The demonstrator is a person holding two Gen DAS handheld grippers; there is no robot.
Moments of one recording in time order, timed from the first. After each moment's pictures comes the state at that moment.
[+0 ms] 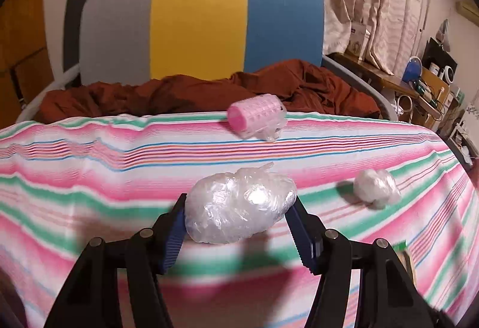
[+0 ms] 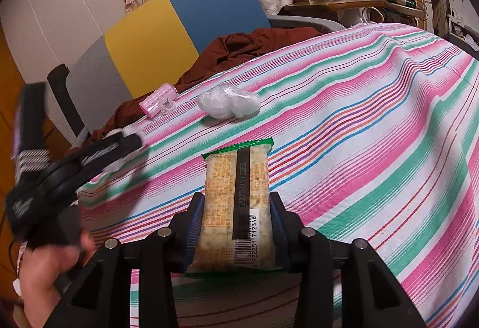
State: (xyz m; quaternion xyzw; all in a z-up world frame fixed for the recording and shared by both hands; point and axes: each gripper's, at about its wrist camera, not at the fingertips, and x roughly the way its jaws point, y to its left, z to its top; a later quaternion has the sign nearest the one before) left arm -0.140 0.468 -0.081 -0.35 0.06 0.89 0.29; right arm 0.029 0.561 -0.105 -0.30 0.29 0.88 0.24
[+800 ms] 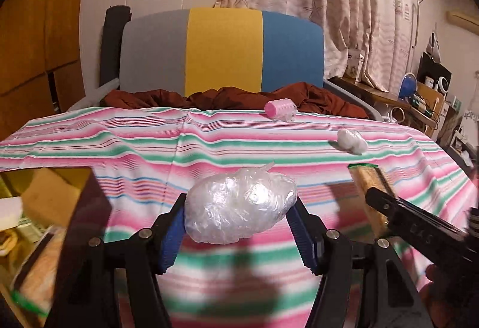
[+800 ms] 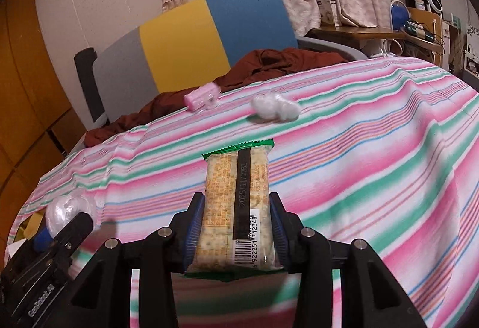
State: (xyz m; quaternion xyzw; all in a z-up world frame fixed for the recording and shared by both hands) left arm -0.022 0.321 -0.065 -0.28 0.04 0.92 0.28; right arm 0.047 0.494 -0.082 -0.29 0.22 0.91 0.21
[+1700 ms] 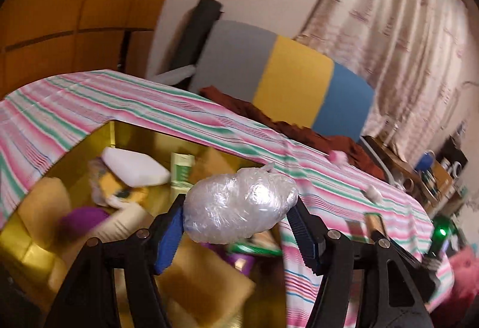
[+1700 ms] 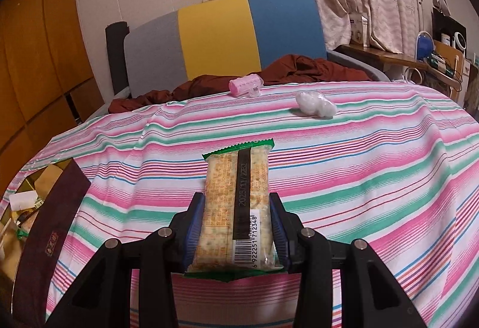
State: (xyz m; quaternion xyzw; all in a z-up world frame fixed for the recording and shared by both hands) left arm -0.018 0.105 -0.023 -0.30 -0.12 0.93 0.19; right arm 0.053 0.431 -0.076 -0.30 0.14 0.93 0.17
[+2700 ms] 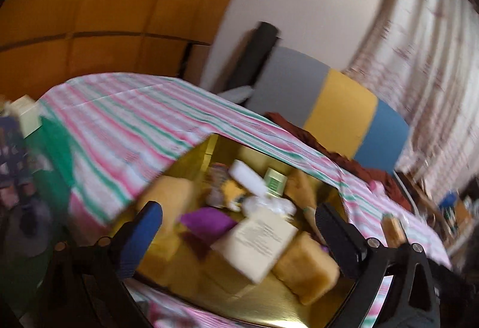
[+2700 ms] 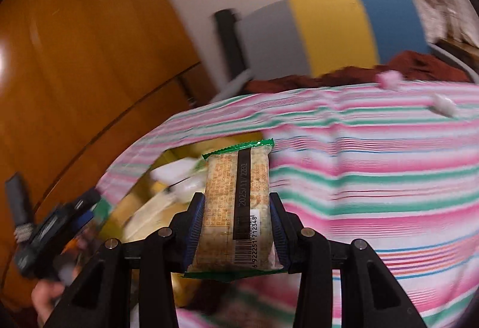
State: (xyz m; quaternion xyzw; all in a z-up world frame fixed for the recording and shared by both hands) left arm 0.019 -0.033 -0.027 -0.27 -0.18 0.94 0.08; right arm 0.069 0.260 -0.013 -0.30 0.17 0.93 -0.13
